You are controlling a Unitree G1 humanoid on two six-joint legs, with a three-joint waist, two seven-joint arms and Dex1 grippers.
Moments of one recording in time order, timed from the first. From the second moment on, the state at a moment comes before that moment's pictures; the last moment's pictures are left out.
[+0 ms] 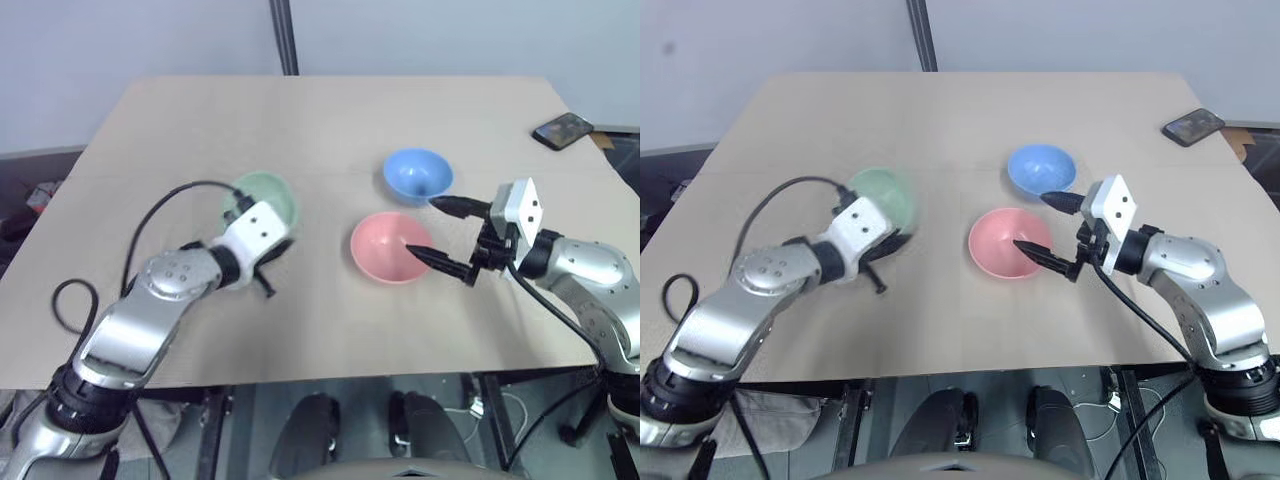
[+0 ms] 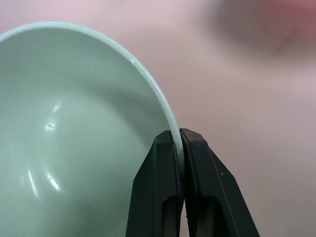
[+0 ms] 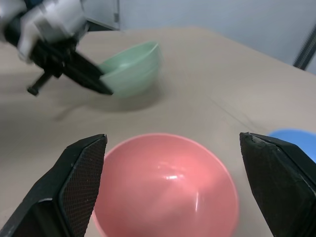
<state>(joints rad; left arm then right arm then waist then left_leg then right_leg) -0.37 0.83 -0.13 -0.52 -0.24 0.68 -0.65 -0.29 -0.65 -0.04 -0.47 0.52 0.52 0.78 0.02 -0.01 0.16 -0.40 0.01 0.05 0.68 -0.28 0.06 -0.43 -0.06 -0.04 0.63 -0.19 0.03</state>
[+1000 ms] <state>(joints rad) -0.46 0.64 0.01 -0.27 -0.45 0.47 -1.03 -0.27 -0.74 -0.08 -0.47 0.41 0.52 0.68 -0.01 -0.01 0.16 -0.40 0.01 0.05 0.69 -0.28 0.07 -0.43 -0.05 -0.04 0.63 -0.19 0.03</state>
